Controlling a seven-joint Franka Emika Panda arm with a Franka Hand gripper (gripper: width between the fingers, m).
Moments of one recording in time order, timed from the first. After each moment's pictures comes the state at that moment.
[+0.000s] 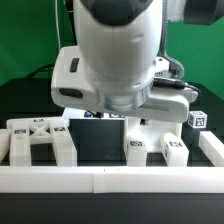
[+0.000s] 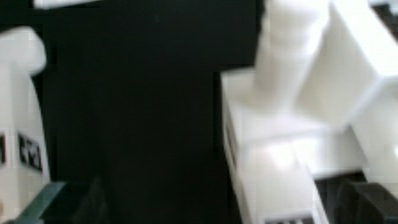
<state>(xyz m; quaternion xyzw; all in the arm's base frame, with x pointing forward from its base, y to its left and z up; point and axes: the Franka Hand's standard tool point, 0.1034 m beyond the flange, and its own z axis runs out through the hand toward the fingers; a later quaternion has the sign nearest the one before) 0.569 -0.008 0.066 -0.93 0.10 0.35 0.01</state>
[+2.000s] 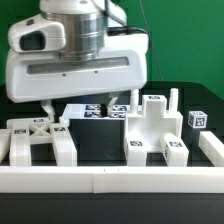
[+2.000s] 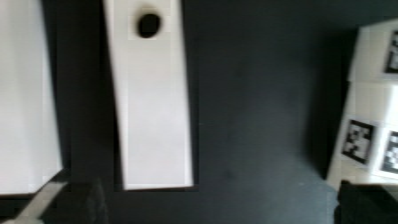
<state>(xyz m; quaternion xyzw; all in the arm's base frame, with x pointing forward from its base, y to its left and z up) 0.579 -0.088 0.072 -0.99 -0.13 0.07 0.02</state>
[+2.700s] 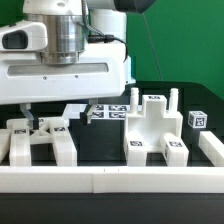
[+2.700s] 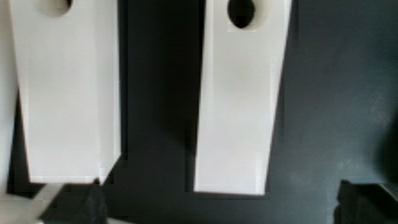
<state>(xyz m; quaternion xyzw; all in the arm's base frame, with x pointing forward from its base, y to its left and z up) 0.577 -0.108 0.061 -0.99 -0.14 0.02 0.00</state>
